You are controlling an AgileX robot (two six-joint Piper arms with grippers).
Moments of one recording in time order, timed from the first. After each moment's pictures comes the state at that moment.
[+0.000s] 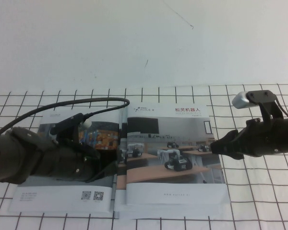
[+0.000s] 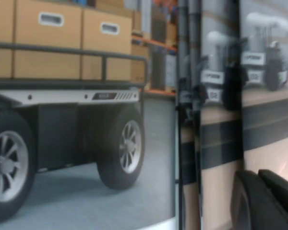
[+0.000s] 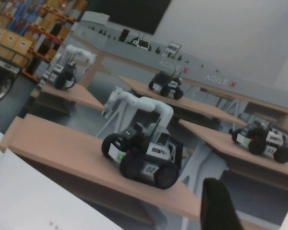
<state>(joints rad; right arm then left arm) 0.16 1.79 -0.90 1.36 0.60 -1.36 -0.33 1.68 -0.80 -1.18 0.40 0.61</state>
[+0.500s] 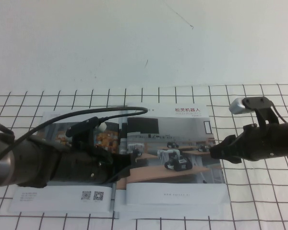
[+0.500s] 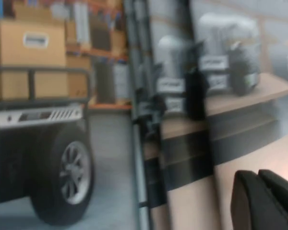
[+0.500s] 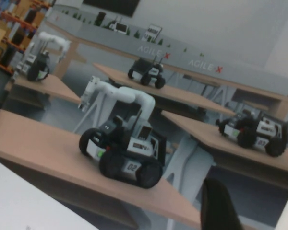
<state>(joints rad) 0.16 1.85 -0.91 1.40 0.58 -1.40 -0.39 1.72 -0.80 -1.45 0.36 0.88</state>
